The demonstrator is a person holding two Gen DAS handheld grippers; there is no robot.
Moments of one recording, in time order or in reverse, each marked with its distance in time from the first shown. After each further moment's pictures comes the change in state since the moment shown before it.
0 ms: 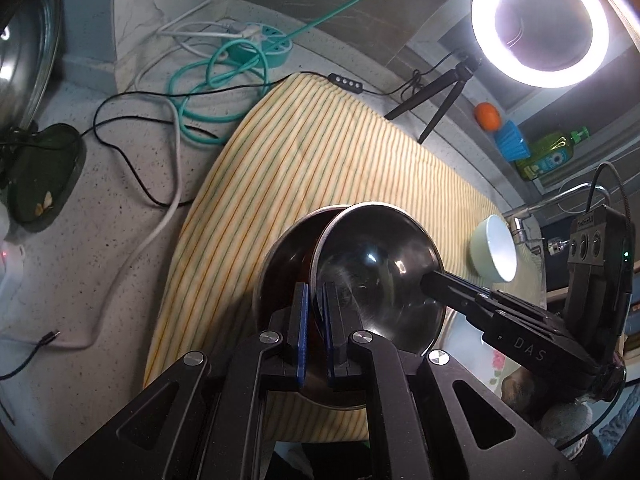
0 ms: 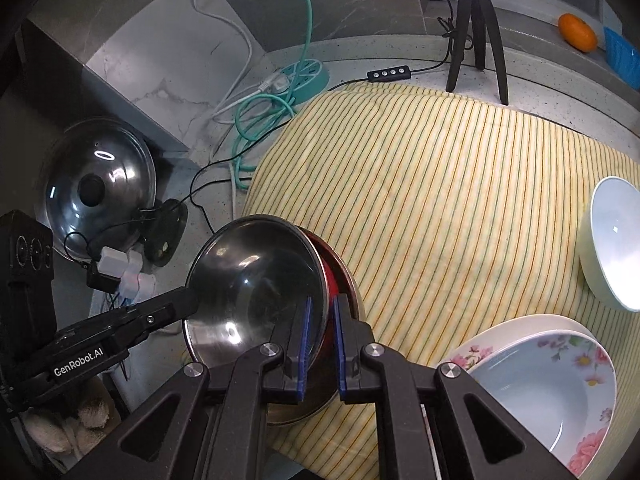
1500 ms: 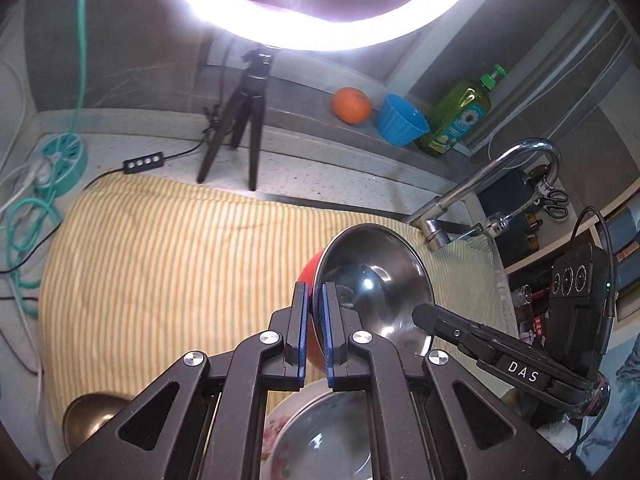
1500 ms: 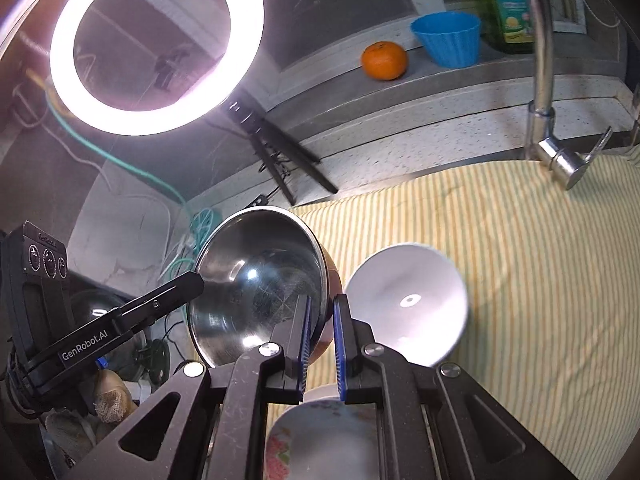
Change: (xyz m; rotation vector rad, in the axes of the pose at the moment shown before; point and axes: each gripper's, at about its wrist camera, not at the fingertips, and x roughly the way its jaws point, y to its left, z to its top) left arm 0.047 -0.203 0.075 0.334 -0.019 -0.157; right arm -0.134 -0.186 0.019 0.376 -0.272 0.006
